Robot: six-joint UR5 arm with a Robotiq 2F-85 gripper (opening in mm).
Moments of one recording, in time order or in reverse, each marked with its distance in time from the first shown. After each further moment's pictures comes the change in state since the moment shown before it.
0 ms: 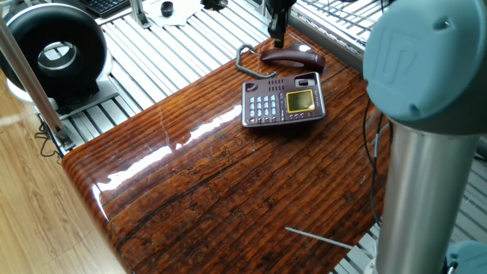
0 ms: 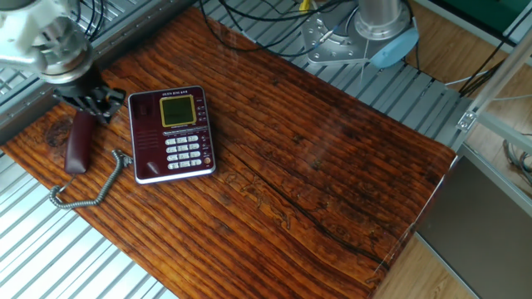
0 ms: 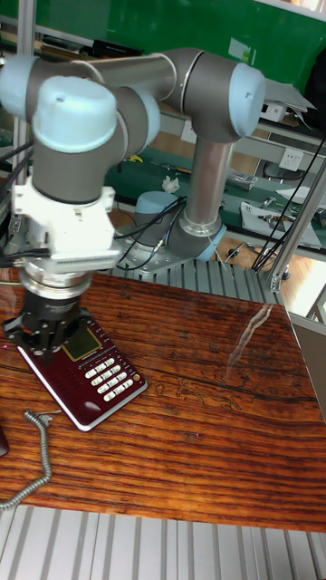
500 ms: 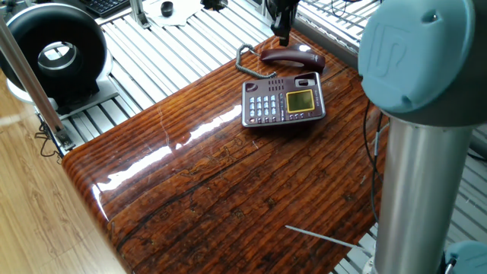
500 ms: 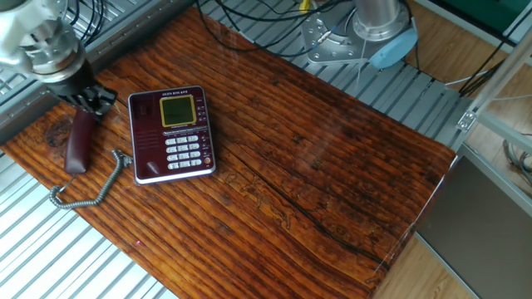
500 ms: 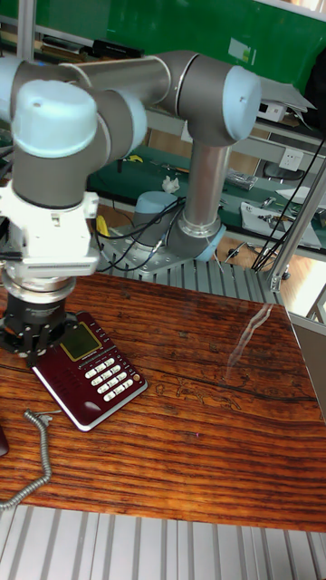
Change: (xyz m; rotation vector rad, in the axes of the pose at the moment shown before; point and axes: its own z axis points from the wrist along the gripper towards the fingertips) arm 0.001 -0.023 0.009 -0.014 -0.011 0.028
